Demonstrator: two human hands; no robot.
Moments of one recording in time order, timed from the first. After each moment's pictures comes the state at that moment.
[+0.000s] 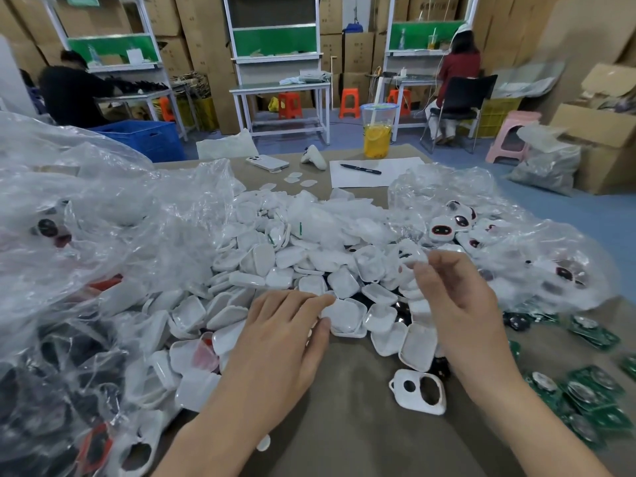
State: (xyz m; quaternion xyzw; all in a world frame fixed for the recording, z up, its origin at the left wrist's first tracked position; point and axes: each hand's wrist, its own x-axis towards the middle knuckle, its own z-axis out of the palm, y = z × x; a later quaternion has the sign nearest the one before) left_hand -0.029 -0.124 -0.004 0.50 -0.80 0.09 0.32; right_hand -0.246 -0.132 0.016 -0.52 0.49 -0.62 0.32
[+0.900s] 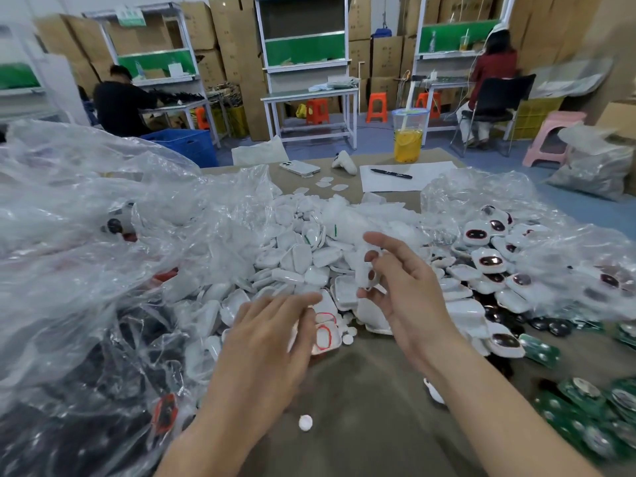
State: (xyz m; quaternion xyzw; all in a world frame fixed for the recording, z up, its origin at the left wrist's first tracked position) left_hand 0.009 -0.089 0.021 0.54 -0.75 0.05 0.38; right_hand -0.165 -0.157 0.033 -0.42 0.36 -0.62 0.56
